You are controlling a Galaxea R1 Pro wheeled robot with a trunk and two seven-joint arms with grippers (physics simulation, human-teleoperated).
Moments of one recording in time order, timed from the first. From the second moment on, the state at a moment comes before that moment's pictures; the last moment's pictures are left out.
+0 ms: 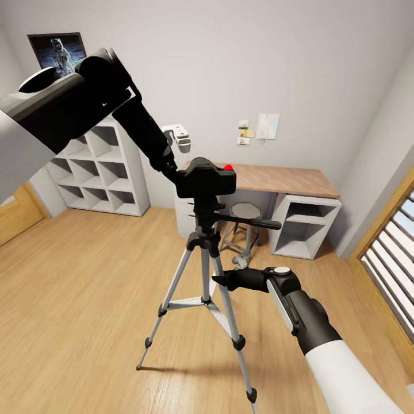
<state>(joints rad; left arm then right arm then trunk) -1.96 0.22 -1.11 -0.92 0.00 1.02 -1.55 -0.68 0.00 0.20 -1.12 0.01 0.62 0.67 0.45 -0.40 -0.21</state>
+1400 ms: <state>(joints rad) -1.91 0.34 -0.64 -0.87 0.00 1.02 -1.51 -0.68 0.00 0.20 -1.12 0.01 0.62 0.67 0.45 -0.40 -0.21</state>
